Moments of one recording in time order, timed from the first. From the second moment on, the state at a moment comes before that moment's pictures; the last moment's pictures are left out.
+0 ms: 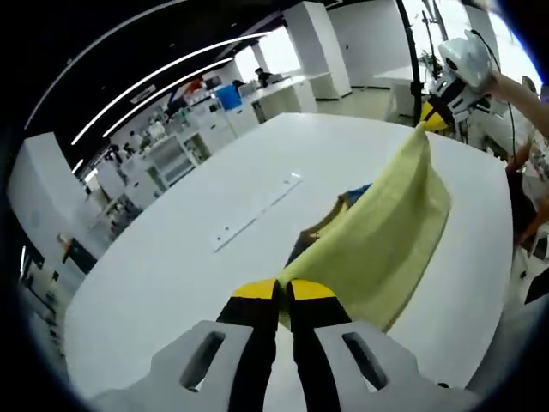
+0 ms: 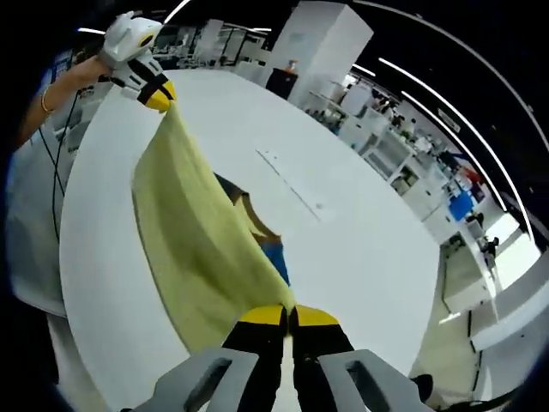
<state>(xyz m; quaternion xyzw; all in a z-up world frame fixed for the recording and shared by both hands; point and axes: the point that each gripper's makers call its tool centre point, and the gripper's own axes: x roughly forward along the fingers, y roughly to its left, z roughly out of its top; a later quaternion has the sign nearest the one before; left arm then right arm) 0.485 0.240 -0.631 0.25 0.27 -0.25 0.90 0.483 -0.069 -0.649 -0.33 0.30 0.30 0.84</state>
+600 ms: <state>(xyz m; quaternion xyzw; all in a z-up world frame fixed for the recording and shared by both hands) 0.545 0.248 -0.695 0.22 0.30 -0.22 0.90 0.539 -0.063 -0.707 -0.34 0.32 0.29 0.83</state>
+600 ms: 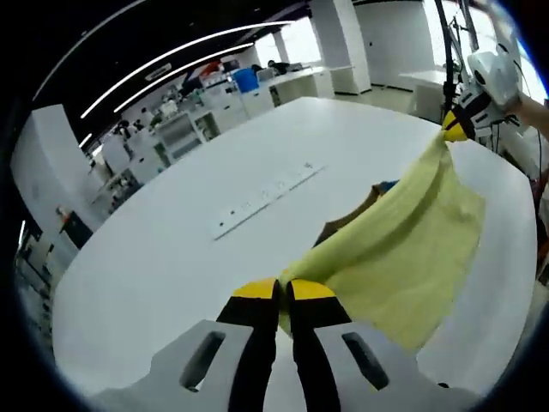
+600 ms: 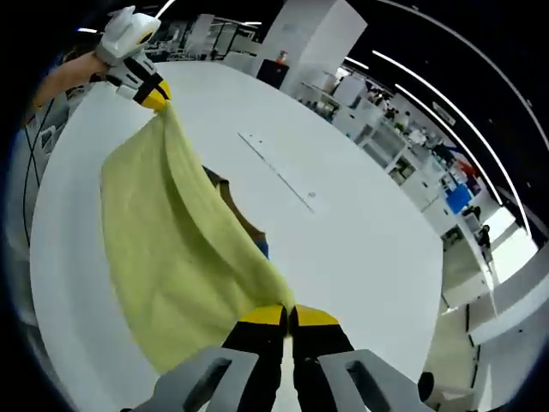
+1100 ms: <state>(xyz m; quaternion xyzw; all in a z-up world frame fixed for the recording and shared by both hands) 0.574 0.252 -0.762 0.18 0.35 -0.24 0.89 0.561 -0.064 -0.766 -0.33 0.37 0.31 0.81</state>
